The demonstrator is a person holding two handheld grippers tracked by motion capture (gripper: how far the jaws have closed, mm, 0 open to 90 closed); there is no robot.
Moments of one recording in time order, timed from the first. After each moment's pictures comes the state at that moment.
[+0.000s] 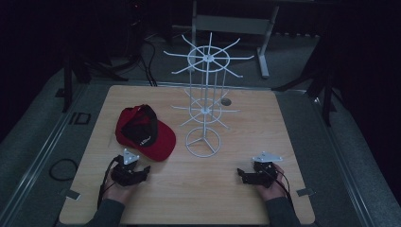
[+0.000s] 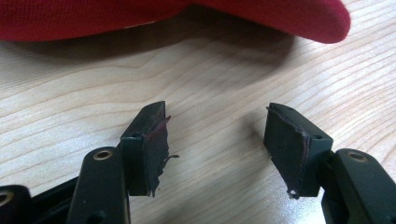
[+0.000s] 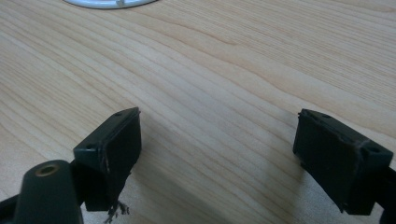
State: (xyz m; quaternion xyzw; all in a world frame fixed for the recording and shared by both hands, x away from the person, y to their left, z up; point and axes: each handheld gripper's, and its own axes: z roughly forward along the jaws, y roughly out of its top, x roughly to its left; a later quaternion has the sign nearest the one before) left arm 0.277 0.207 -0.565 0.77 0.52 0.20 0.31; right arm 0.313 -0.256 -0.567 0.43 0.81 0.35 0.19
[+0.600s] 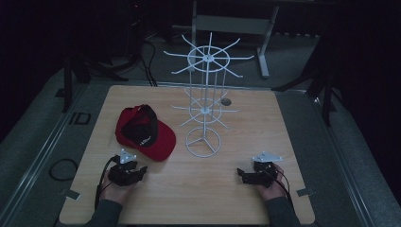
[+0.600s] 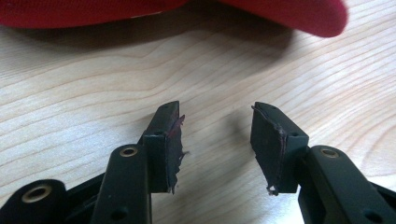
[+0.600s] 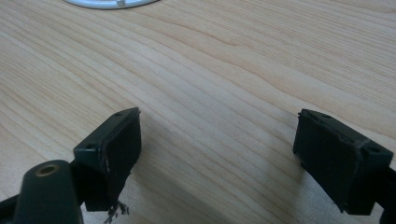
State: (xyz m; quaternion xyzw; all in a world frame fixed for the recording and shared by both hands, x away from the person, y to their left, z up) left arm 0.274 0.216 -0.557 0.77 0.52 0.18 0.32; right arm 0.314 -0.256 -0.567 0.43 0.81 0.35 0.19
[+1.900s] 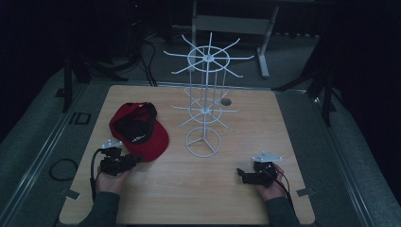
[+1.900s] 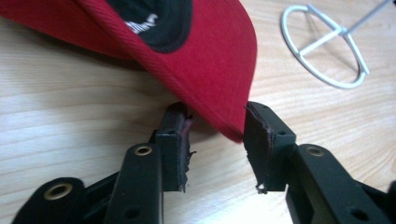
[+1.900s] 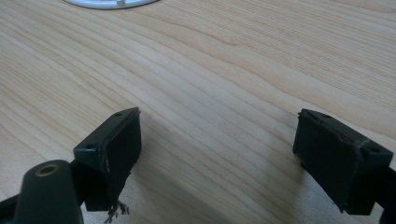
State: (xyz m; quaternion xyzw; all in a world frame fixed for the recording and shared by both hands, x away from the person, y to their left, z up) left arm 0.292 0.243 -0.531 0.69 0.60 0.10 0.40; right arm 0.314 -0.256 -0.567 0.43 0.81 0.35 0.19
